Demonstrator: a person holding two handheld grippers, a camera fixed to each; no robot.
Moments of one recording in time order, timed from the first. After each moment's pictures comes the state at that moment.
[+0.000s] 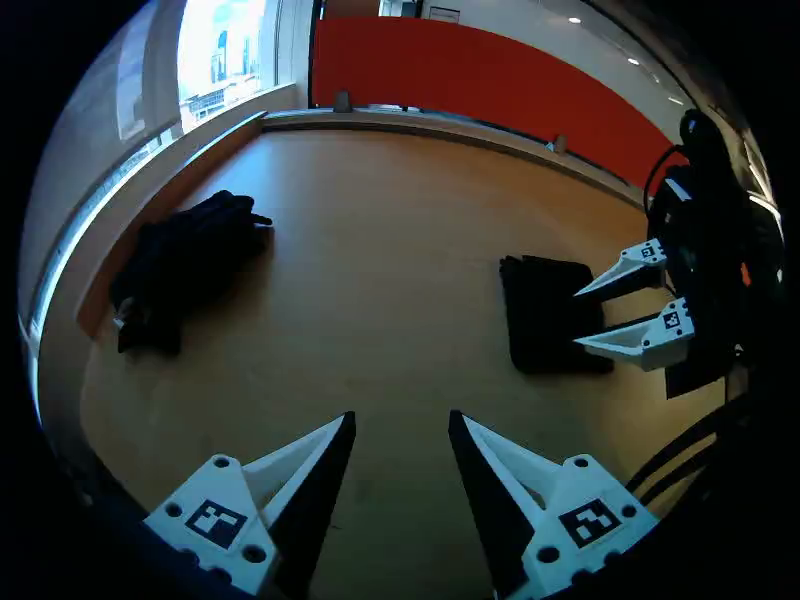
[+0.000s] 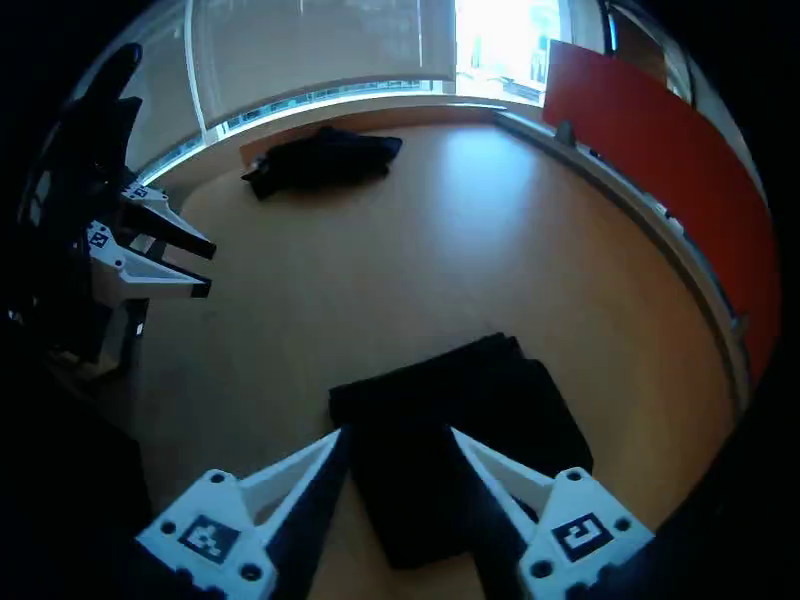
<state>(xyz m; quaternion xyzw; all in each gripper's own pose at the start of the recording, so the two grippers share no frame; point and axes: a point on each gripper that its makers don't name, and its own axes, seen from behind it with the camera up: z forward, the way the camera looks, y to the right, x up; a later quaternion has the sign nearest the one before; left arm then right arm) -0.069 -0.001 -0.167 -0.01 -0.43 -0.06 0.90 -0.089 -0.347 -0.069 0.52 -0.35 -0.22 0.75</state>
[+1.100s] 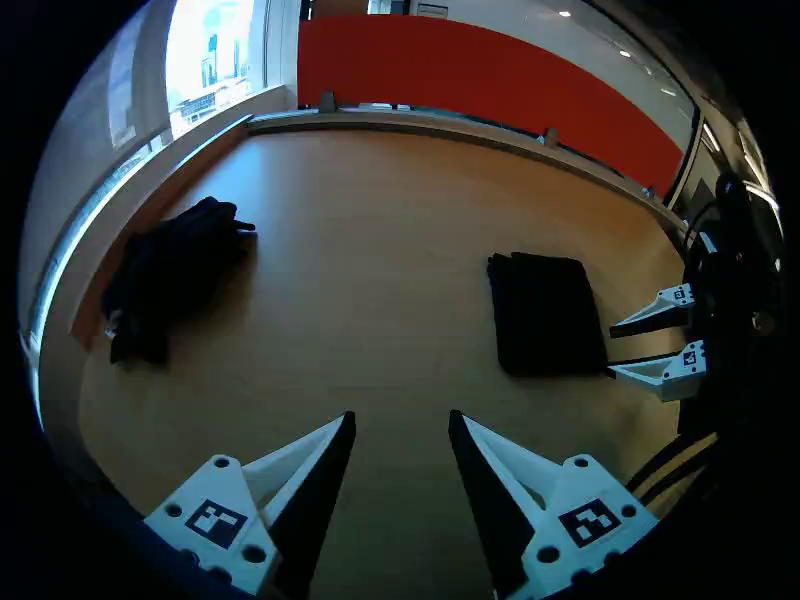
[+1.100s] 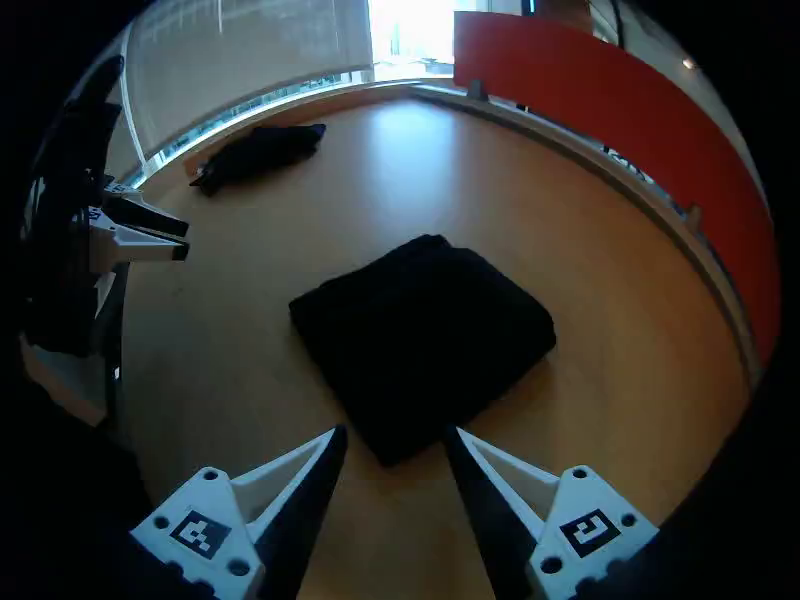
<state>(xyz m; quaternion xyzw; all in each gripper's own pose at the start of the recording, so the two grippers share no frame) -0.071 0.013 -0.159 -0.02 -0.43 -0.04 0.90 -0.117 -0.269 -0.096 0.42 -0.39 -0.17 0.80</state>
